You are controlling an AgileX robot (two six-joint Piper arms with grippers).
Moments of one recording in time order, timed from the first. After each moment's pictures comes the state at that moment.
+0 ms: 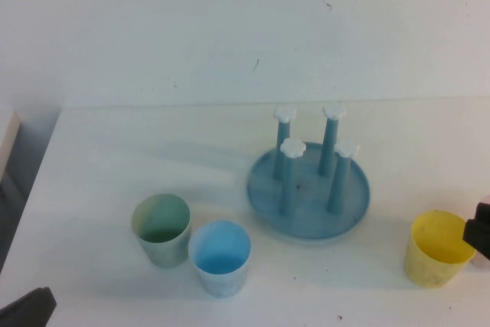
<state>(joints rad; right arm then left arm) 0.46 0.60 -0.43 1.27 0.34 -1.39 0.07 0.32 -0.15 -0.96 0.45 0.58</state>
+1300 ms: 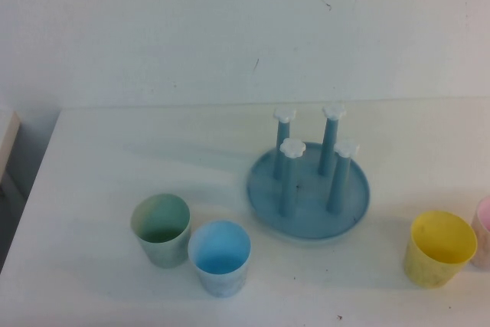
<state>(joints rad) 0.18 0.22 -0.12 0.16 0.18 -0.46 0.07 0.32 -0.15 -0.94 0.90 0.58</state>
